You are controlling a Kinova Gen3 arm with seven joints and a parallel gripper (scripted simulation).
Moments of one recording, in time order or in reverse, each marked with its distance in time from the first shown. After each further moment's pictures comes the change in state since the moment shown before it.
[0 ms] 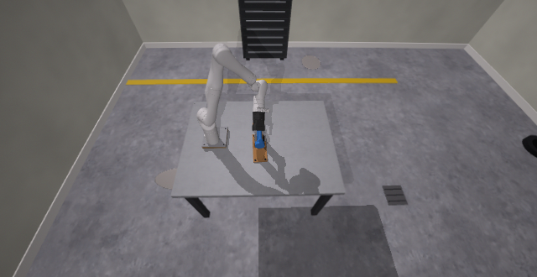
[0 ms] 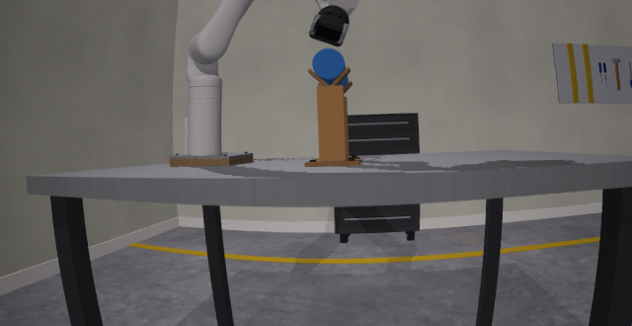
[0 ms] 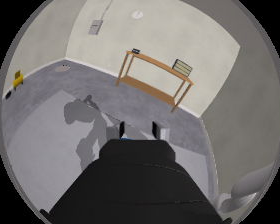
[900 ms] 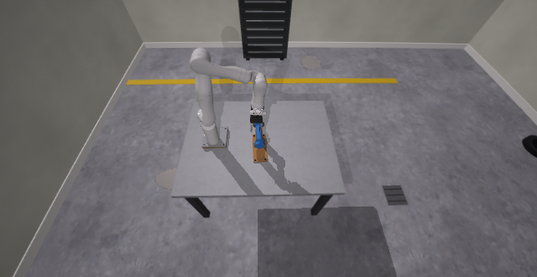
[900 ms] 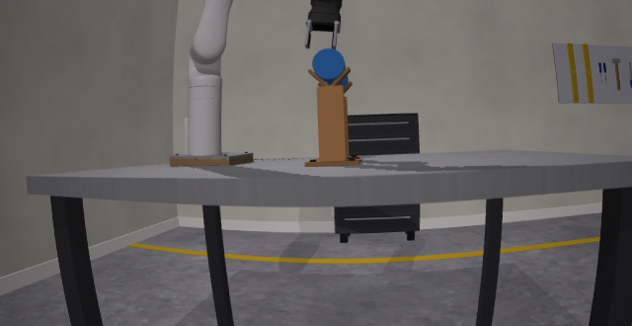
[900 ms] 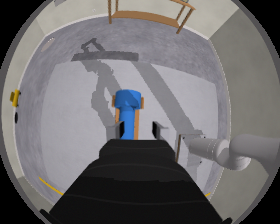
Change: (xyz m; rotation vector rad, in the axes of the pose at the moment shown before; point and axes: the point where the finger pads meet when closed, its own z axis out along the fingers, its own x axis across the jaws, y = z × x) arm 0.008 0.049 -0.058 -0.785 -0.133 0.259
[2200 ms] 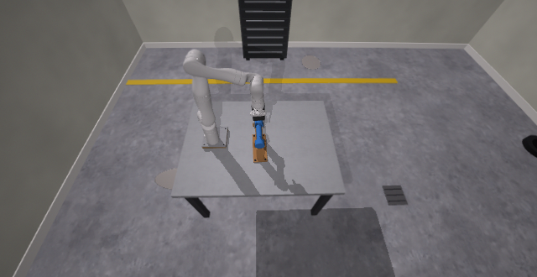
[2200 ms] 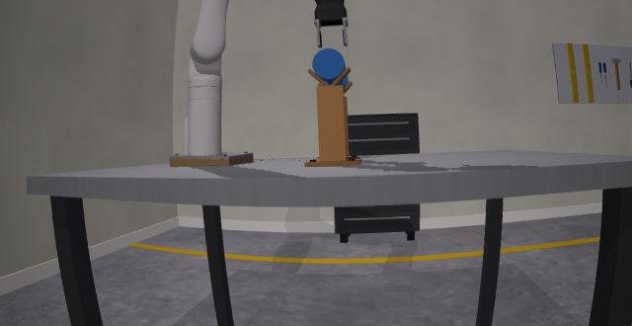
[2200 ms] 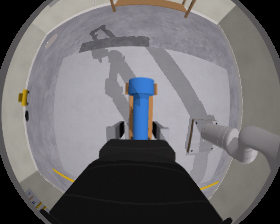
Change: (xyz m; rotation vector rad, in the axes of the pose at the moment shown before) arm -0.023 0.017 -0.015 -0.176 -0.134 0.036
